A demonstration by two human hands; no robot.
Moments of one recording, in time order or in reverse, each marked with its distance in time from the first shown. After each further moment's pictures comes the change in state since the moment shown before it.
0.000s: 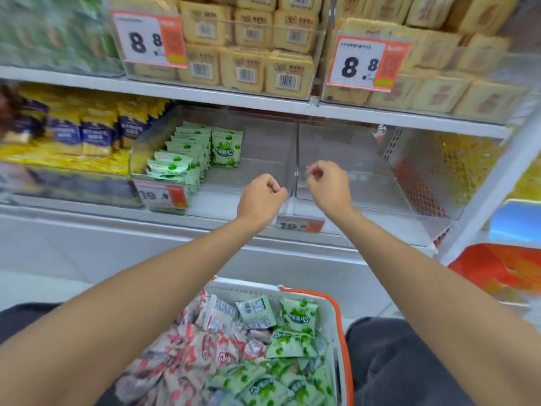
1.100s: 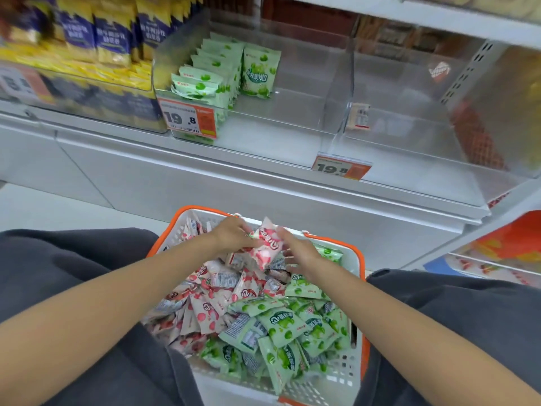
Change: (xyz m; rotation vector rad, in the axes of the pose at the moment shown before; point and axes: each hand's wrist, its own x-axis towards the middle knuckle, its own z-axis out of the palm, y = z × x) left_hand -0.098 -0.180 -0.038 0.074 -0.508 -0.476; right_hand -0.211 0.011 0.115 0.531 -0.824 0.905
